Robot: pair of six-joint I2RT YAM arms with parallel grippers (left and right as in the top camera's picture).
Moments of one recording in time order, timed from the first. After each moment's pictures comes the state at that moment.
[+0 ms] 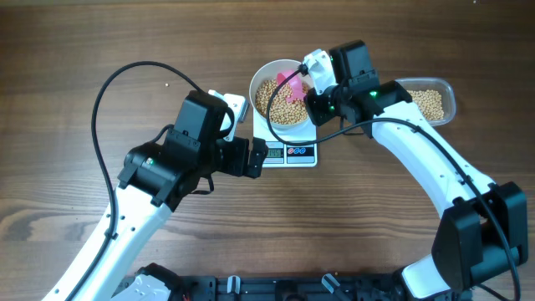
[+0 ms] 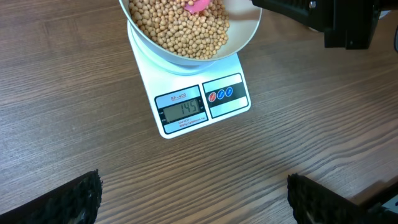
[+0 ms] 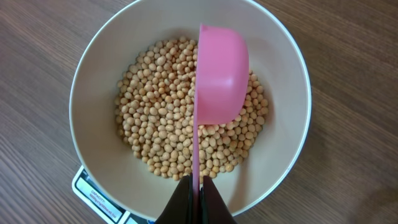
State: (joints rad) left arm -0.49 1.21 1.13 -0.87 0.15 -0.25; right arm 0.37 1.70 1.28 -0.54 -0.23 -0.14
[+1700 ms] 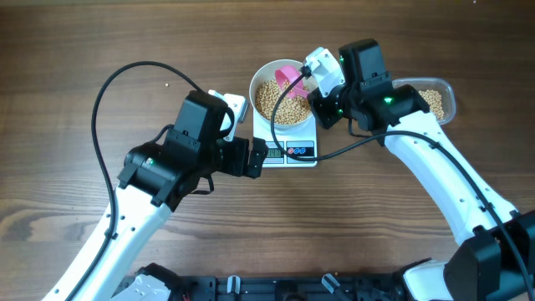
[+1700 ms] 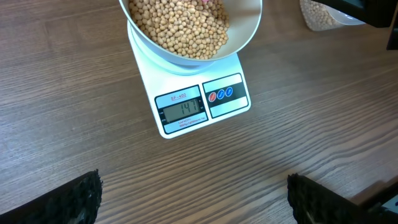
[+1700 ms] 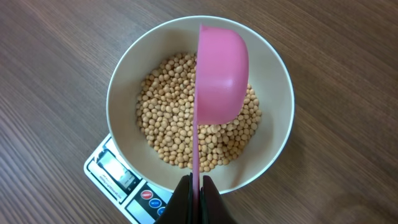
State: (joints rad) left arm -0.49 1.21 1.13 -0.87 0.15 -0.25; right arm 0.37 1.59 1.28 -0.60 -0.24 -0.25
